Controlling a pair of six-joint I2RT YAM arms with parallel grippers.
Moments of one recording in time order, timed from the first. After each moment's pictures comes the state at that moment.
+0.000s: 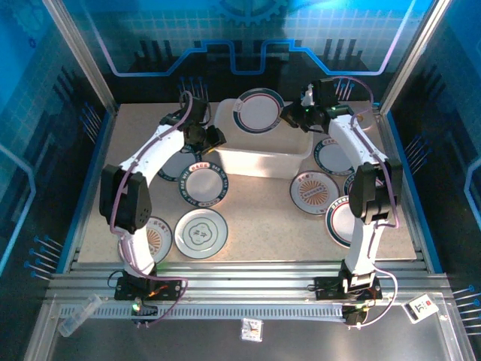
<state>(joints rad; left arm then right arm) -0.28 1.89 1.64 -0.75 0.23 -0.74 0.17 1.96 1.76 -0.53 -0.53 0.75</state>
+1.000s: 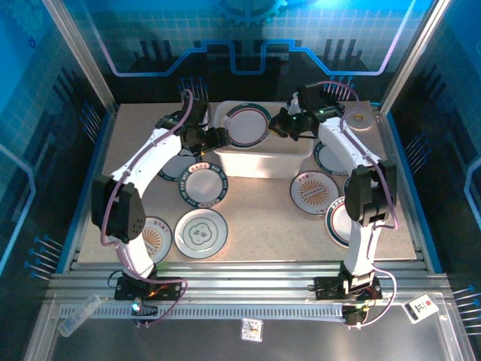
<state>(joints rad) -0.31 1.79 1.62 -0.81 0.18 -0.61 0.26 1.96 1.75 -0.63 -0.52 0.73</state>
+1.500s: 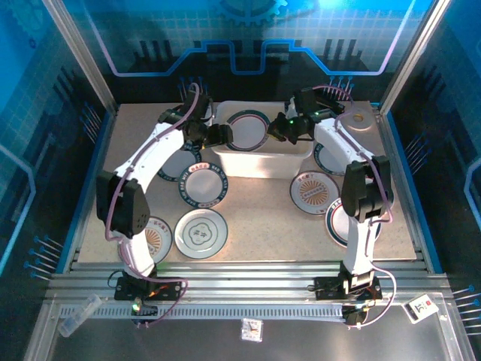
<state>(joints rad) -0.32 1.86 1.72 -0.85 0.20 -0.45 0.27 2.02 1.75 -0.62 -0.50 0.71</state>
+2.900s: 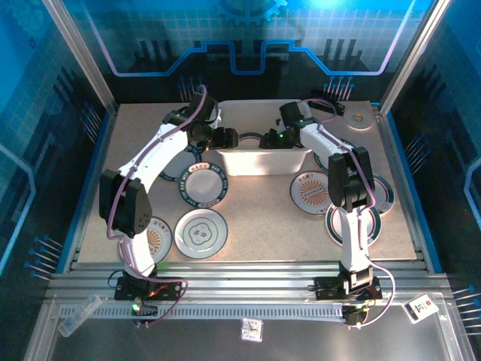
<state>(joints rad) -0.34 1.87 1.72 -0.84 0.23 -0.40 0.30 2.20 1.78 -0.66 -0.38 0.63</state>
